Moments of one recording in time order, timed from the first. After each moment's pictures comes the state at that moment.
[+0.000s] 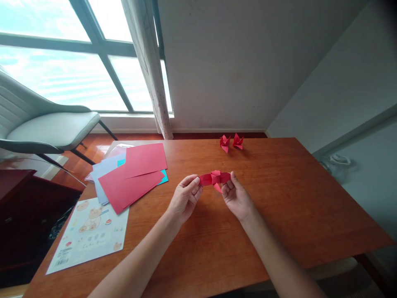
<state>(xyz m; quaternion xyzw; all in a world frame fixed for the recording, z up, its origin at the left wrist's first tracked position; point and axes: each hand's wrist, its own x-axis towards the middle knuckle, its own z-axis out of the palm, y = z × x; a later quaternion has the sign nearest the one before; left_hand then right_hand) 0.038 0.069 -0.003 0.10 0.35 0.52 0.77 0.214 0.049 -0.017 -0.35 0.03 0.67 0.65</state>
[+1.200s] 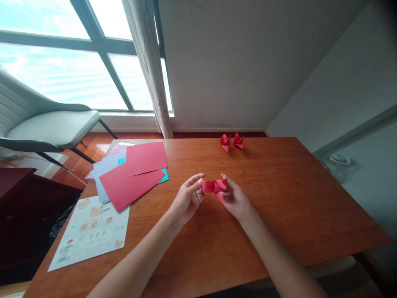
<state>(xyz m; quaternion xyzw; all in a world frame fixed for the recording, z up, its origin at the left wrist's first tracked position) 0.040 0.063 -0.001 0.15 0.33 0.45 0.81 0.209 0.048 -0.023 -0.35 0.02 0.71 0.61</state>
